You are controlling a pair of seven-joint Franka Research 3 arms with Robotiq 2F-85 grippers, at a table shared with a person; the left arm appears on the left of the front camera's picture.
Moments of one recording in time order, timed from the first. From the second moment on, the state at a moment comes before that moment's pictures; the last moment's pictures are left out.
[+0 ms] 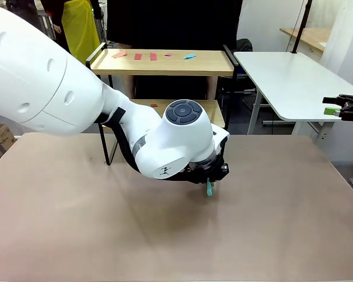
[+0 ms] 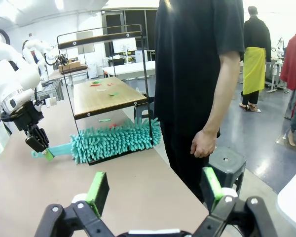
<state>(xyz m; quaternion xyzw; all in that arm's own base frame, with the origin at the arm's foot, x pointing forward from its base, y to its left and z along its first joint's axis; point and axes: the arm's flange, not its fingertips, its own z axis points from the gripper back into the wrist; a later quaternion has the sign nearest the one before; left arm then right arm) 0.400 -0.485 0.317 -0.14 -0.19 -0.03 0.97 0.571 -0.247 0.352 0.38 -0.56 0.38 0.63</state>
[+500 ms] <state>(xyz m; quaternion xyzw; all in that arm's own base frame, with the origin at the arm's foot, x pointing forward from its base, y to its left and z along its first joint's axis) 0.424 -0.443 0.328 -0.08 -0.16 -0.02 0.98 0.571 -0.247 0.352 0.38 -0.56 0.38 0.63</state>
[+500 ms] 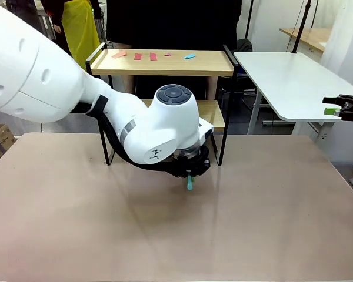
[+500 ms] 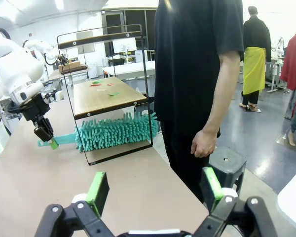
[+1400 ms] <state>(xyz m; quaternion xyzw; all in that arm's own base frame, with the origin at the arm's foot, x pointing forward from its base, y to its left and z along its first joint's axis) 0.432 -0.317 0.322 0.01 -0.15 0.01 0.99 0.571 -0.247 0.352 0.38 -0.56 0.38 0.63</state>
